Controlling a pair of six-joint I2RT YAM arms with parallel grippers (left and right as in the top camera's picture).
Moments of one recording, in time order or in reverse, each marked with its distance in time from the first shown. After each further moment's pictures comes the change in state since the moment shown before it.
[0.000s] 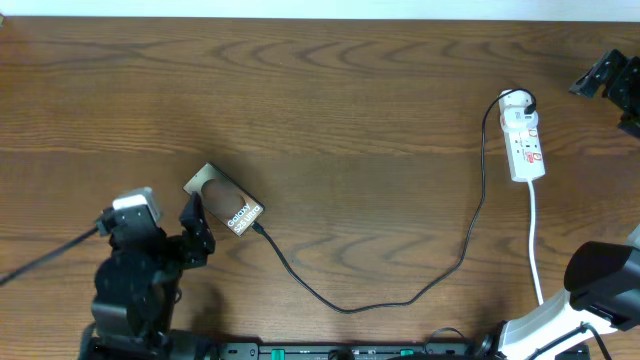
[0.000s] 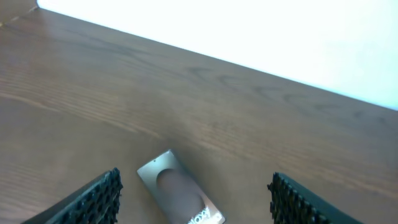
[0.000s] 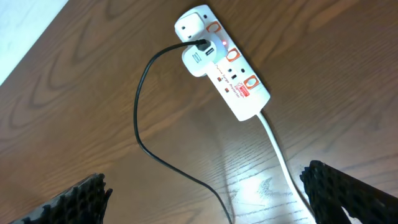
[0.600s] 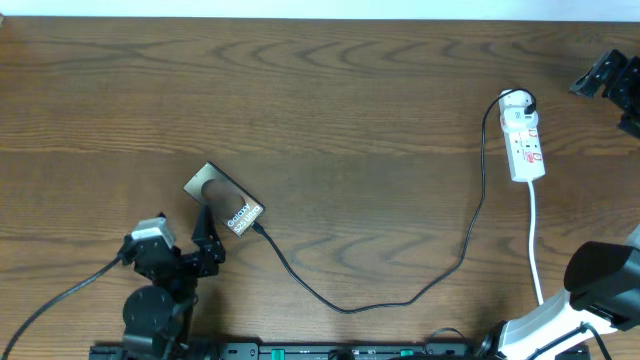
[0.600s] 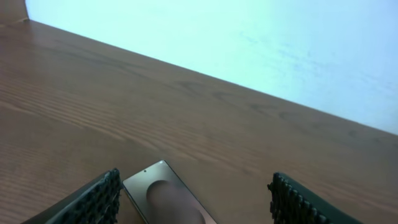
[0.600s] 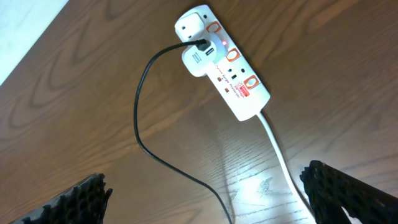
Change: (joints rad) left arm 0.011 -0.361 -0.415 0.240 0.000 0.000; right arm 0.000 0.000 0.000 0.000 0.000 0.000
